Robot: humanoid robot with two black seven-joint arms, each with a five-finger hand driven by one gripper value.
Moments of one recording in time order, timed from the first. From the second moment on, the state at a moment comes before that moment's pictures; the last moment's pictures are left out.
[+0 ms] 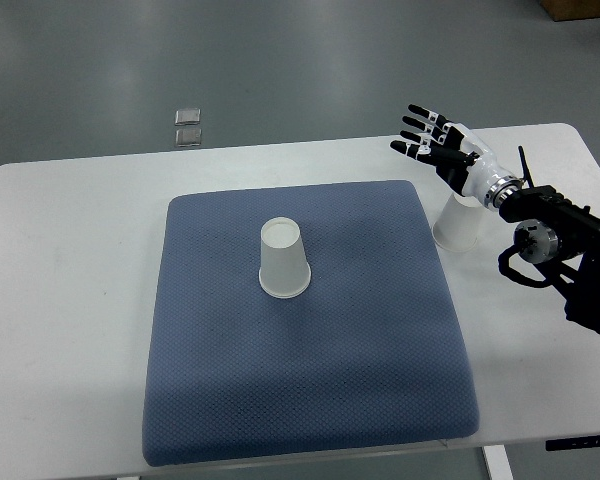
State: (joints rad) left arm -0.05 0.00 -0.15 -0.16 0.08 0.03 0.06; right arm 0.81 -0.24 0.58 0.60 -0.26 0.22 0.30
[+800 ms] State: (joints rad) left arm -0.04 0.00 -0.15 -0.16 0.08 0.03 0.06; right arm 0.82 -0.24 0.59 0.60 -0.26 0.23 0.30
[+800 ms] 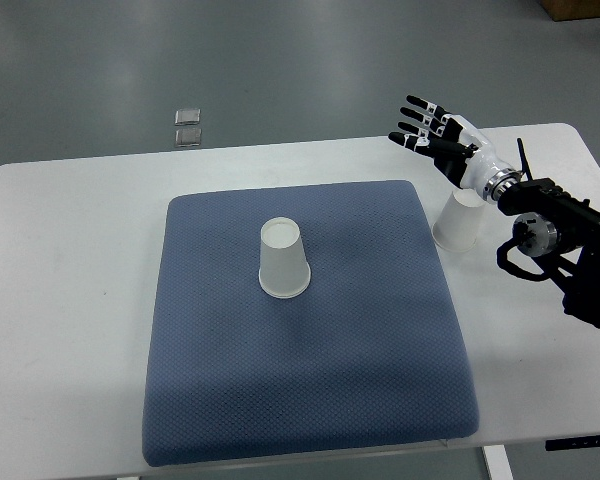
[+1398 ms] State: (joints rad) left arm -0.04 0.00 -0.15 -0.16 0.08 0.03 0.06; right arm 0.86 -0.27 0.58 0.60 -0.32 0.28 0.30
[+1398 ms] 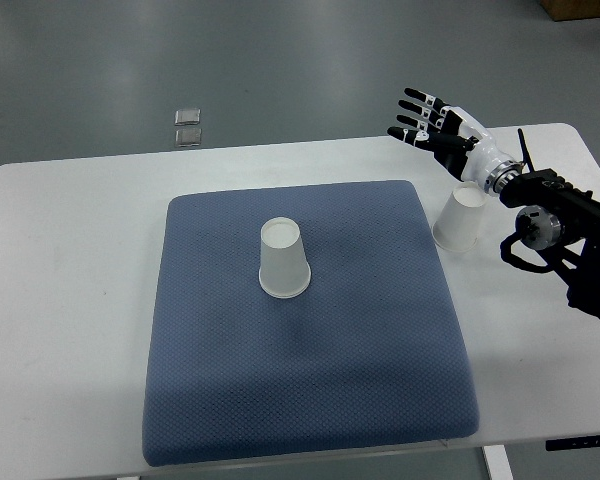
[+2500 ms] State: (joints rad) left arm -0.04 0.00 -0.15 -0.16 0.08 0.03 0.06; right arm 1.04 -0.53 0.19 0.66 -1.40 0.16 0.60
